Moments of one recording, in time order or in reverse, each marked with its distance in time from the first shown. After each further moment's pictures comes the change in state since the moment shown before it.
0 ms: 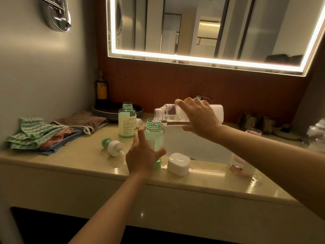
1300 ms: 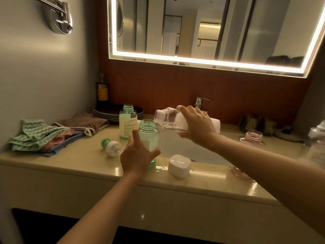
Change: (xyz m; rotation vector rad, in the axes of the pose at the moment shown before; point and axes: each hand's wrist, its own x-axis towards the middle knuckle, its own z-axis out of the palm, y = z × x) left_hand 0.008 -0.007 -0.012 0.046 -0.039 -0.032; right_hand -0.007 -0.007 0.018 0.136 0.008 0.108
